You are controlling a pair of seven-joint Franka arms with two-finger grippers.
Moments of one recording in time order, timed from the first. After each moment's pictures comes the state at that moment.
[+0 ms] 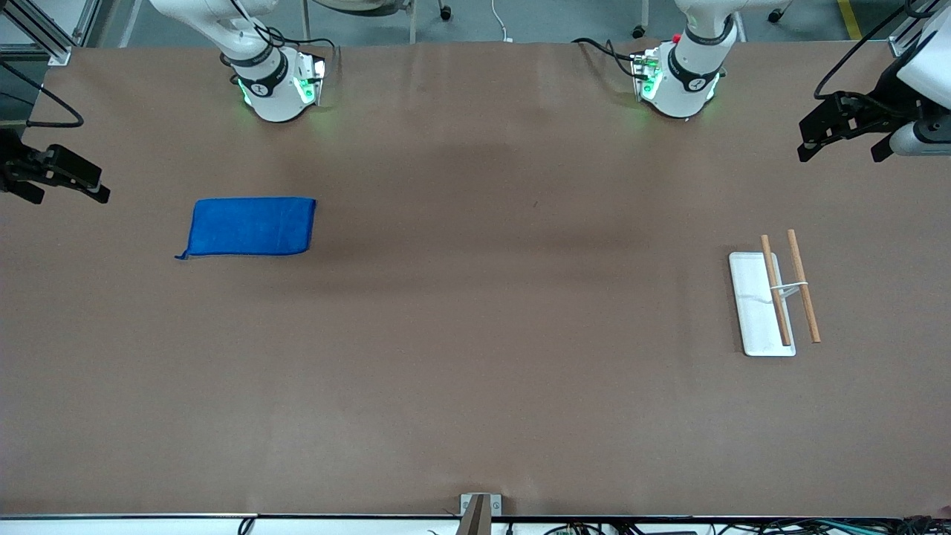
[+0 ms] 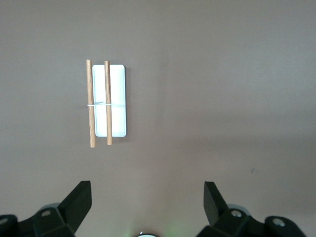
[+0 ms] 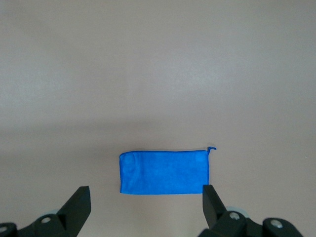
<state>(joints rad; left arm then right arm) 0.10 -0.07 -0.21 -1.51 -0.01 1.46 -0.09 0.04 -0.01 -0.09 -1.54 0.03 1.53 -0.03</state>
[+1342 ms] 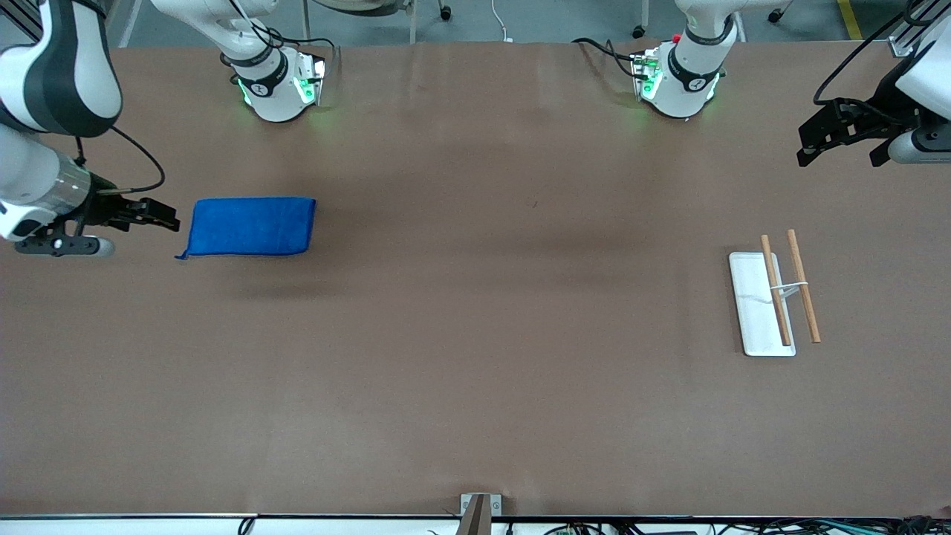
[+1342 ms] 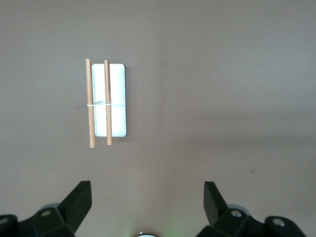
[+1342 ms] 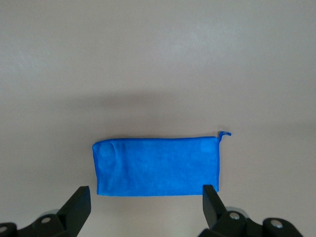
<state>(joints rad) 0.10 -0.06 -0.21 -1.51 -0.01 1.47 -0.09 0.00 -0.06 -0.10 -2.09 0.03 1.88 -0.07</state>
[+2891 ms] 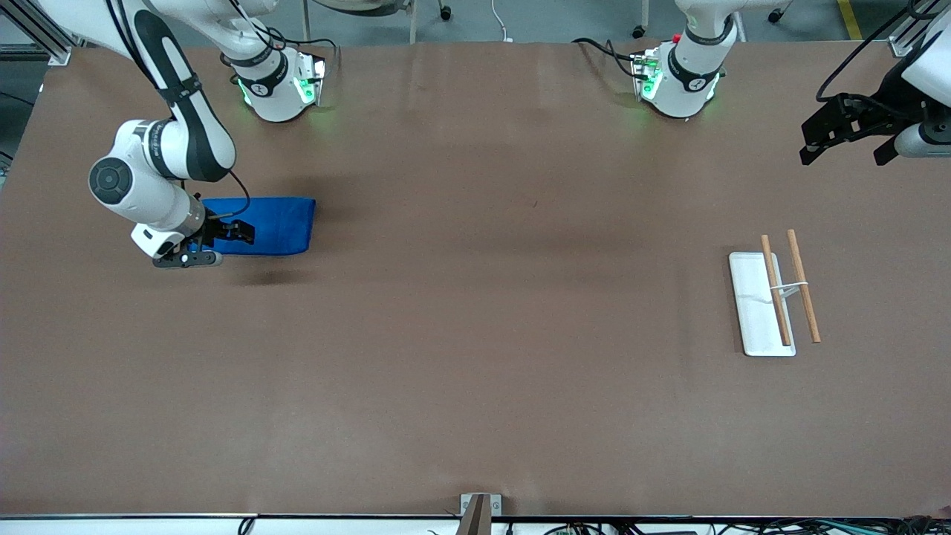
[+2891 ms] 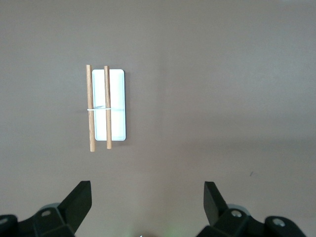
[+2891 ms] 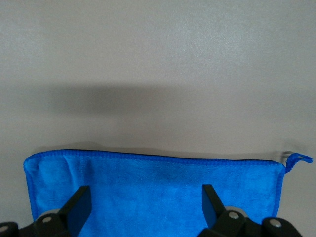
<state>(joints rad) 0.10 -0.06 -0.21 -1.49 -0.01 1.47 -0.09 0.03 0.13 -0.09 -2.47 0.02 2.48 -0.13</state>
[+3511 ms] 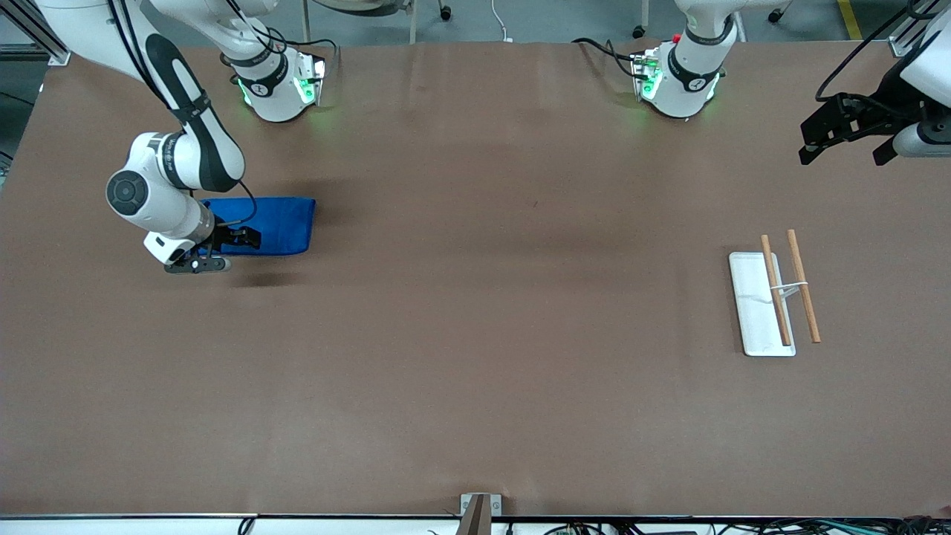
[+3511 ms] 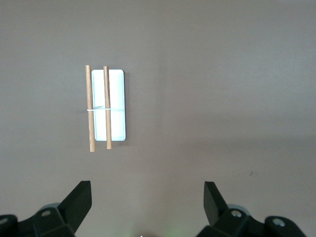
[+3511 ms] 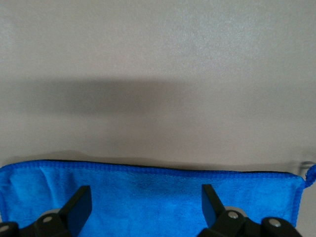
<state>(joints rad) 0.10 -0.06 -0.22 -1.49 -0.01 1.47 -0.09 0.02 0.22 -0.09 -2.47 0.02 2.55 -0.15</state>
